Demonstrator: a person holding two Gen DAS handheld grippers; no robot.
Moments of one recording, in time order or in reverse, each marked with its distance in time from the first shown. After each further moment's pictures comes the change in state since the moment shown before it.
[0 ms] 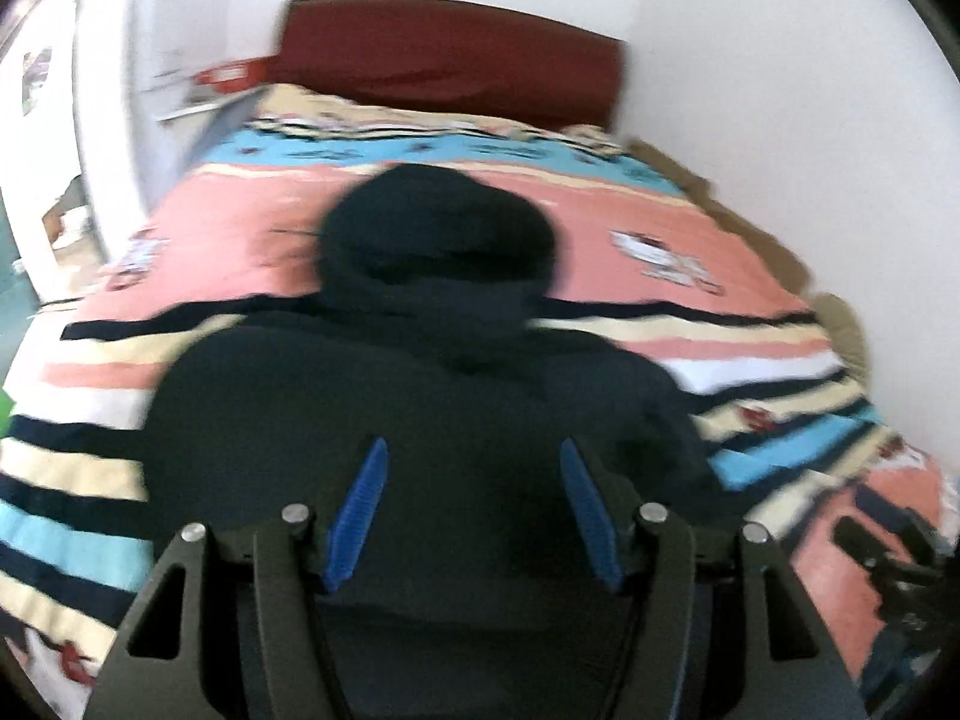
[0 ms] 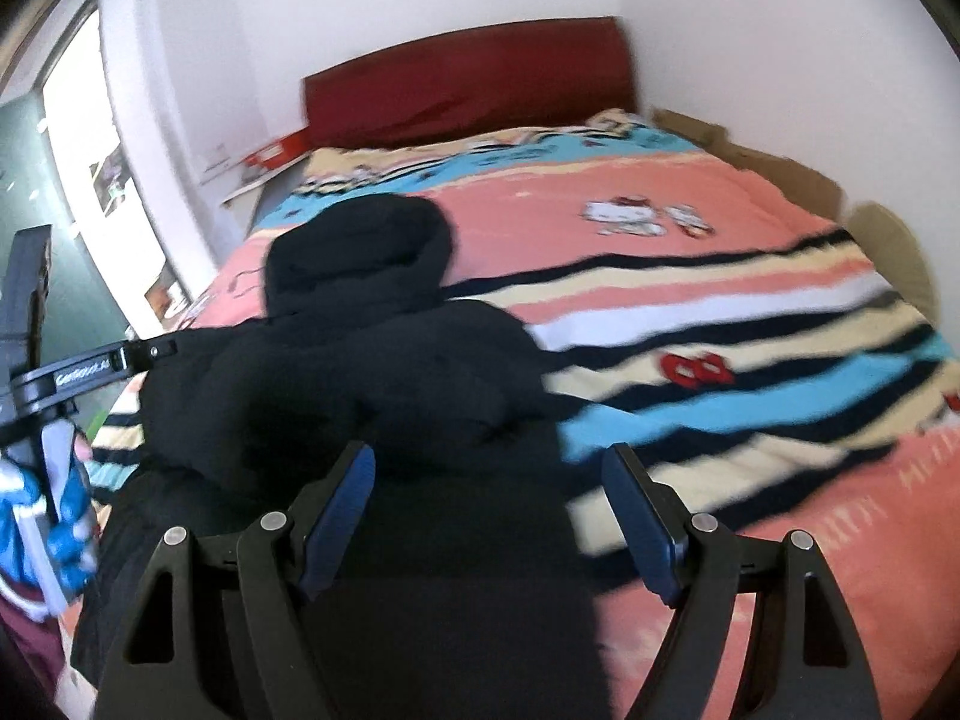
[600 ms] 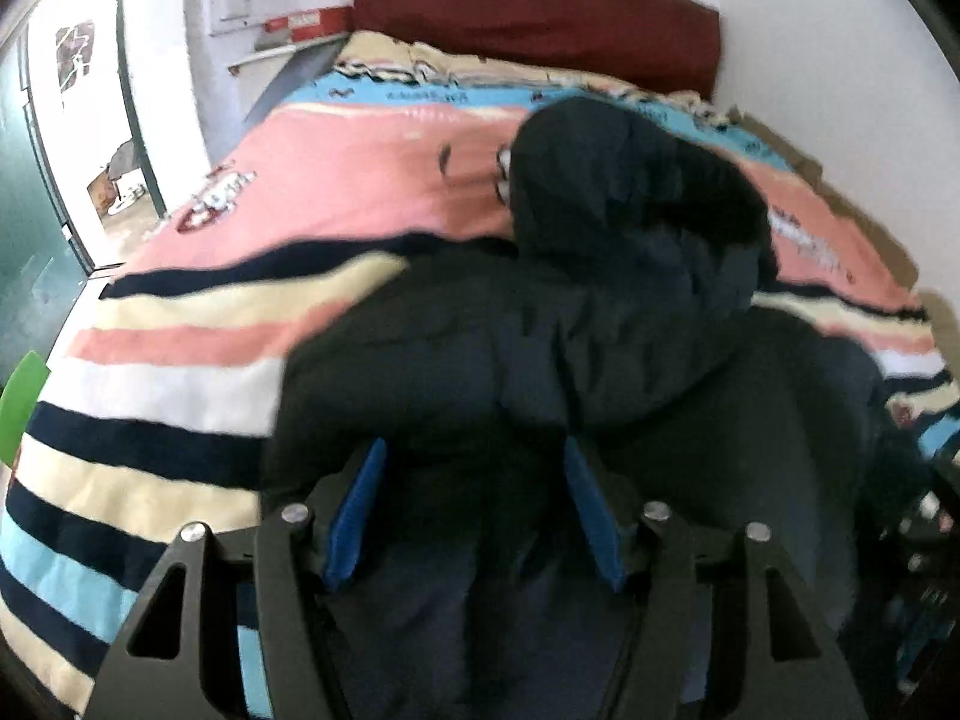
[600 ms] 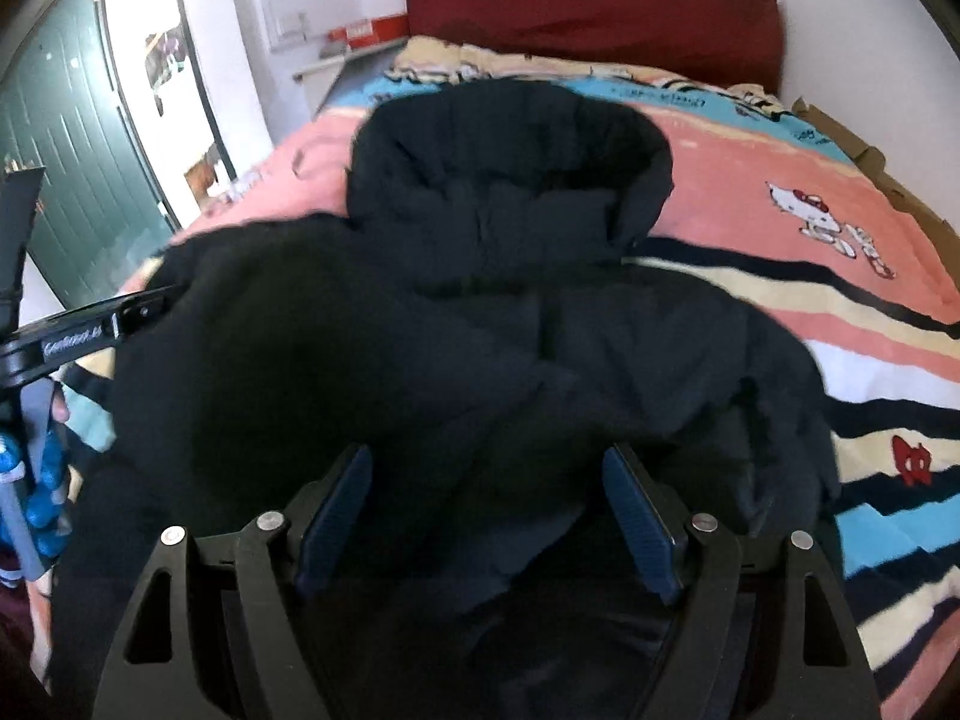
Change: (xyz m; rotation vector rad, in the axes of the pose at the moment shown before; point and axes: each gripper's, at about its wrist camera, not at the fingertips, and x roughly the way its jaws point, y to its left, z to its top) left arm 0.107 0.136 -0.017 -0.017 0.098 0.124; right arm 0.176 0.149 0.015 -0.209 0.199 0.055
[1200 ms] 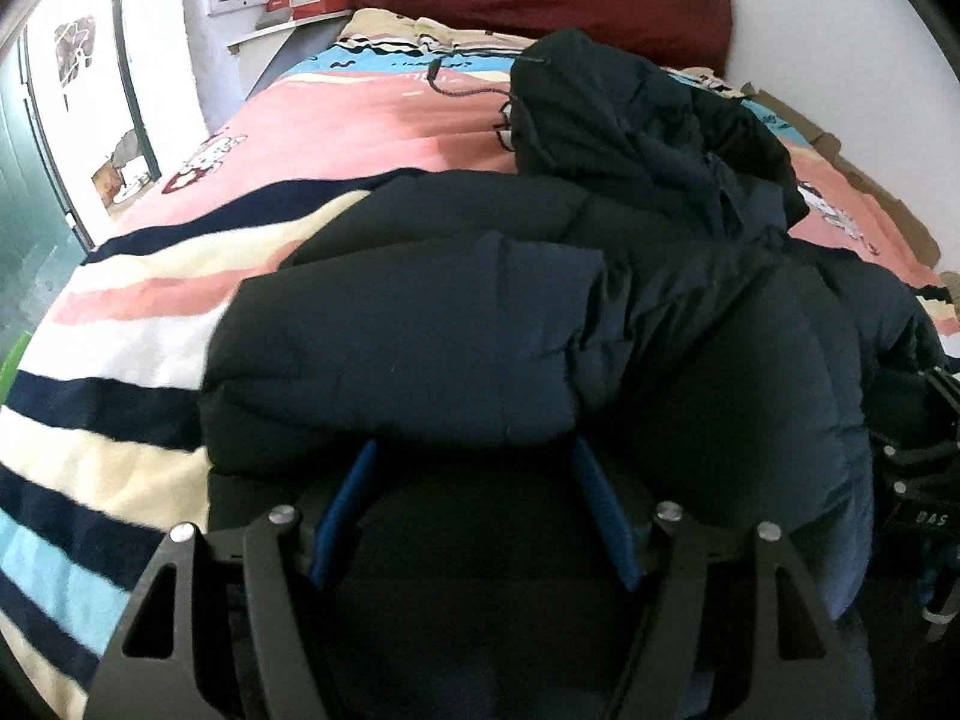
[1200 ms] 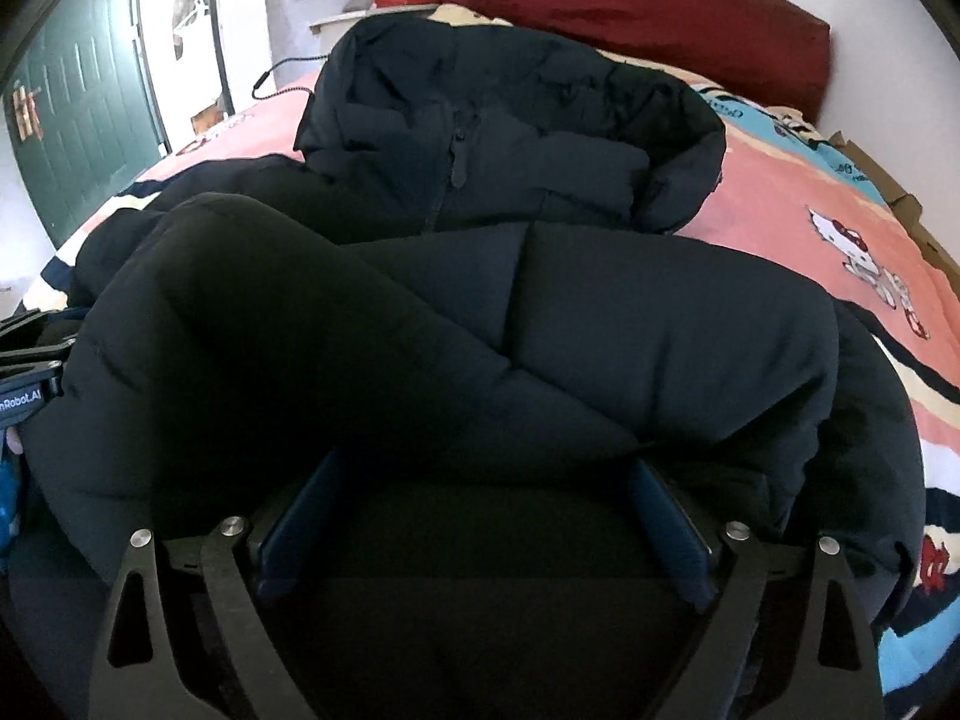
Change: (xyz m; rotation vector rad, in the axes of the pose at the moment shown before) left arm 0.027 -0.013 -0.022 -0.011 0.036 0.041; right arm 0.068 -0.018 0.012 -0.141 0.034 -0.029
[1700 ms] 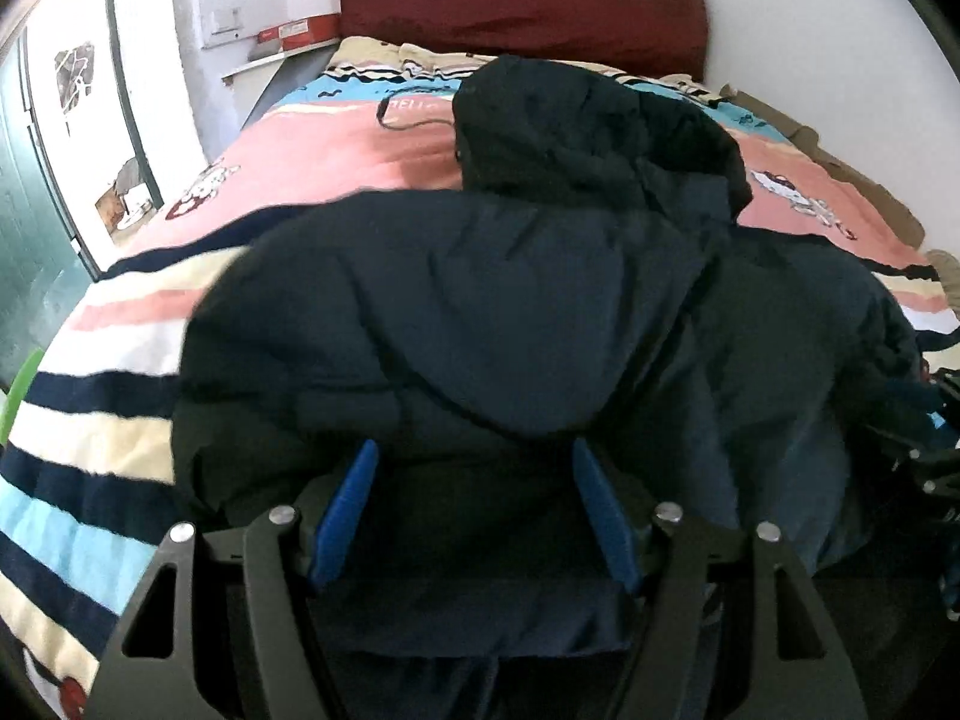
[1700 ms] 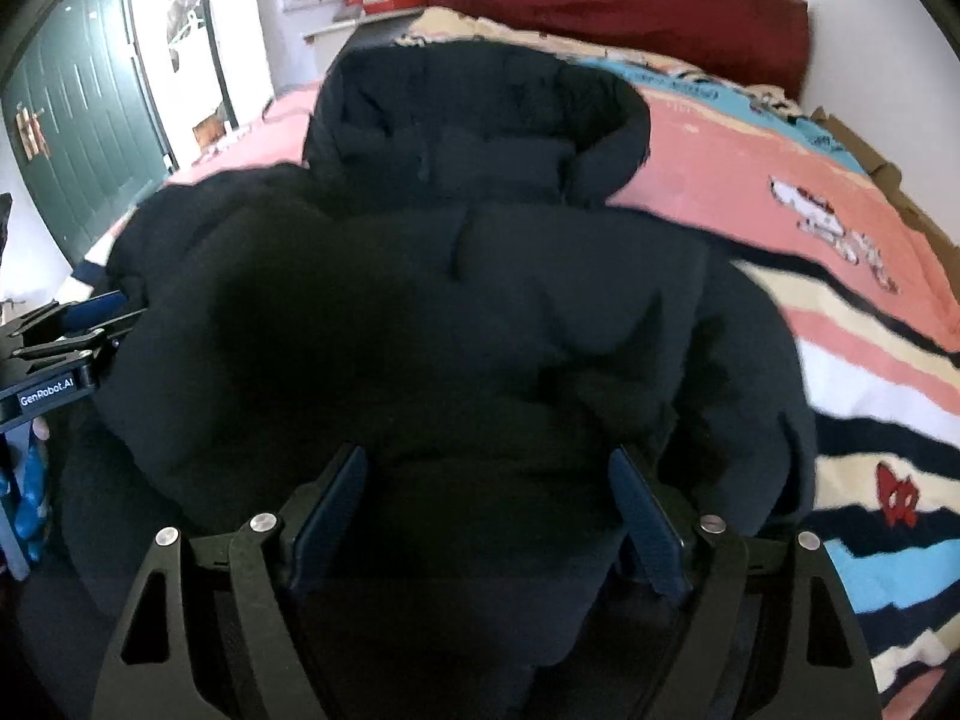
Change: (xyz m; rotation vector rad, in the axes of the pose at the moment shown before) left arm -0.027 -0.040 -0.026 0.044 -0.063 0.009; right arm -0.056 -0.032 -0.038 0.040 0.020 0.029
